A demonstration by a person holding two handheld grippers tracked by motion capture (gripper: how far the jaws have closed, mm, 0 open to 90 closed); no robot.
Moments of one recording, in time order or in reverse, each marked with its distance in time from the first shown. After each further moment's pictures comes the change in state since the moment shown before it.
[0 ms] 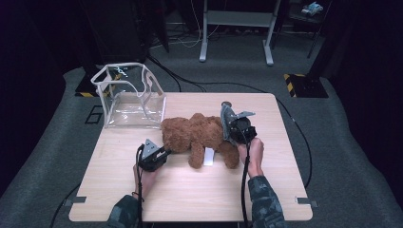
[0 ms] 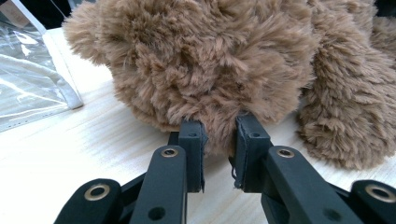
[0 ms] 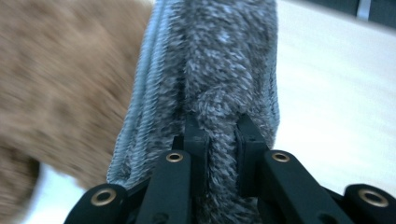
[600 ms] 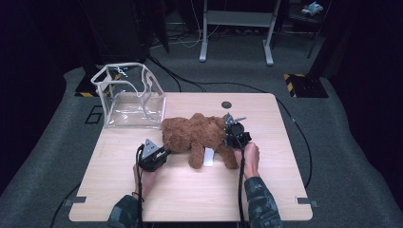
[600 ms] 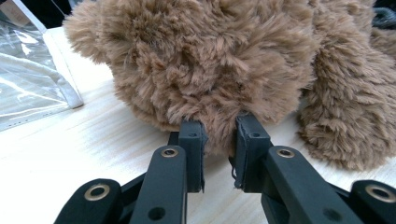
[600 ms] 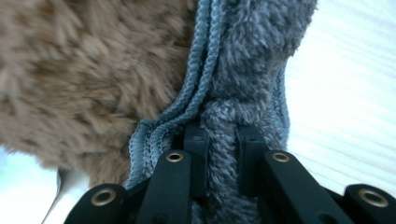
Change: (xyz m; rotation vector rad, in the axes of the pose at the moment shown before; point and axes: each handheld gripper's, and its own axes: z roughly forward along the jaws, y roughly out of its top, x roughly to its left) left arm 0.000 0.000 0.000 0.002 0.004 -0.008; right arm 0.006 -0.020 0.036 0.179 -0.022 -0.034
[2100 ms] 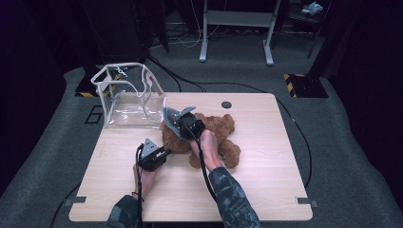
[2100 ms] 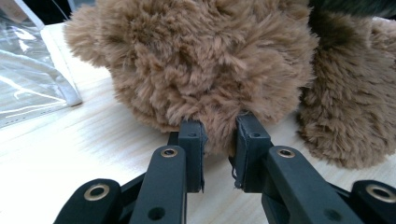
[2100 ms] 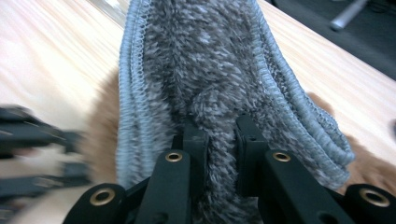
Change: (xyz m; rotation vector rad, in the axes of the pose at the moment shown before) left arm 0.002 0.000 0.001 -0.008 -0.005 -0.016; right arm 0.129 0.083 -0.023 -0.180 0.156 -0.264
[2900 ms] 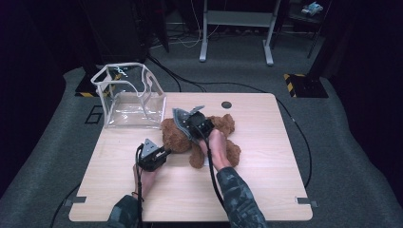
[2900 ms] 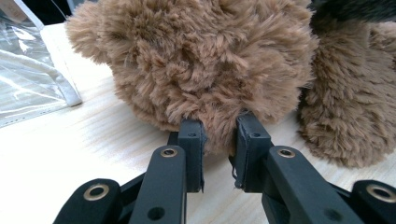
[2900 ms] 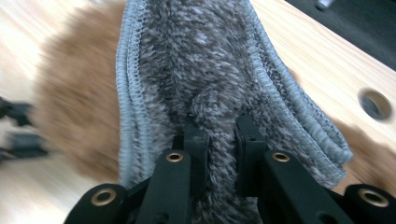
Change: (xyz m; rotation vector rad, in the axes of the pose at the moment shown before) left arm -0.001 0.000 0.000 0.002 -0.003 0.004; right arm -0.027 -0.017 -0.011 0.061 -0.020 0.048
